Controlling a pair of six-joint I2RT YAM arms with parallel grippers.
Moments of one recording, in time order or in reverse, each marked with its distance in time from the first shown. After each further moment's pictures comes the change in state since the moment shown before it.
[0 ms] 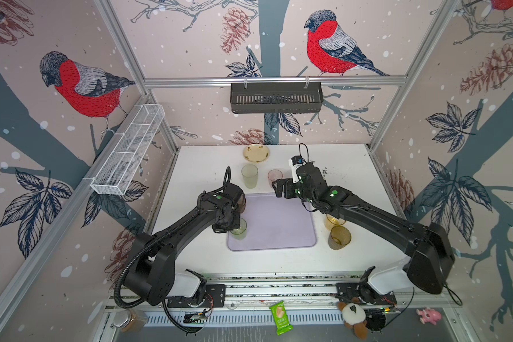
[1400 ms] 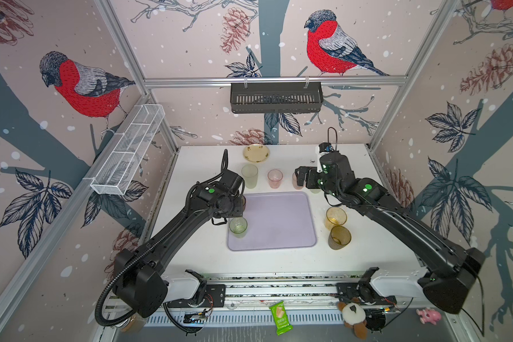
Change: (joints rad) left arm -0.035 -0.091 0.257 -0.121 -0.023 -0.039; right arm -0.127 -0.185 0.182 -0.406 0.142 0.011
